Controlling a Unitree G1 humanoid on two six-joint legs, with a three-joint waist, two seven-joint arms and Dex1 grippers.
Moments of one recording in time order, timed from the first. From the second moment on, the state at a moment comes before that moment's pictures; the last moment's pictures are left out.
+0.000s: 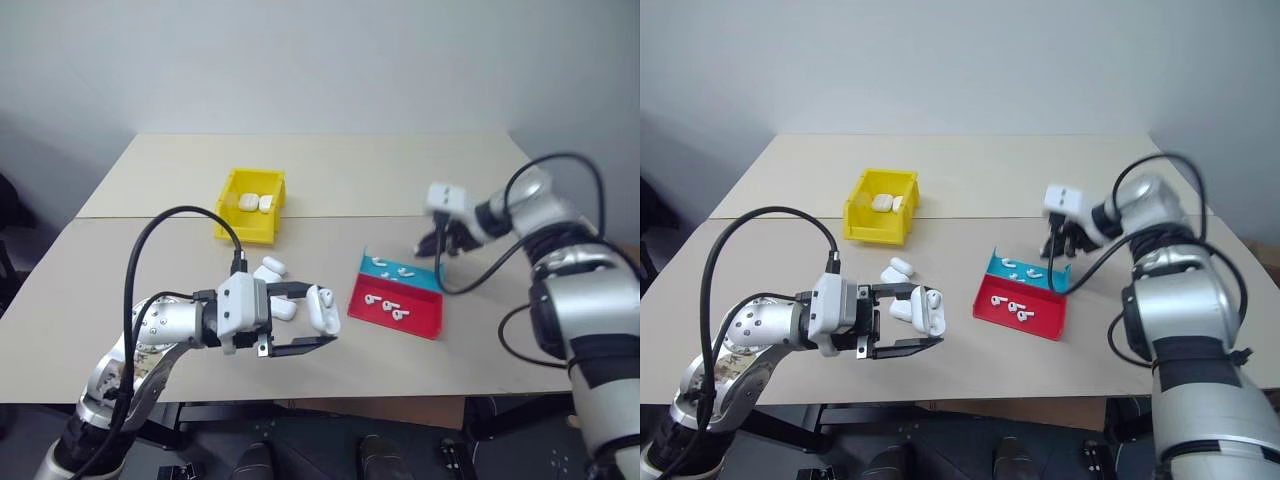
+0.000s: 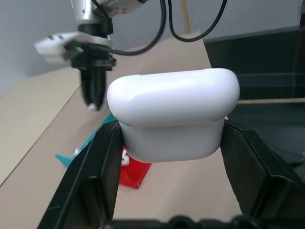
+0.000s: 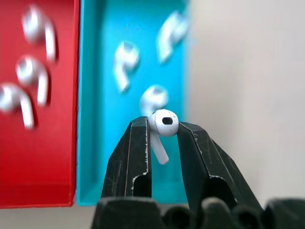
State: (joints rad) left arm -0.30 0.65 -0.08 -0.51 -0.49 0.26 -1.02; right arm -1.45 -0.62 0.16 1.36 -0.33 -0.09 1.38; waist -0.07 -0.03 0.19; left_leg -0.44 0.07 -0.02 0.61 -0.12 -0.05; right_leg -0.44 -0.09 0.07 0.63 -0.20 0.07
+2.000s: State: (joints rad) left arm -0.44 0.53 -0.08 -0.44 -0.59 0.29 -1.03; right arm -0.37 -0.54 -0.17 -0.57 1.11 0.72 0.86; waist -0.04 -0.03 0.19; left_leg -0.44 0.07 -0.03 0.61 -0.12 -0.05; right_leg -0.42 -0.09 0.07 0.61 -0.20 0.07
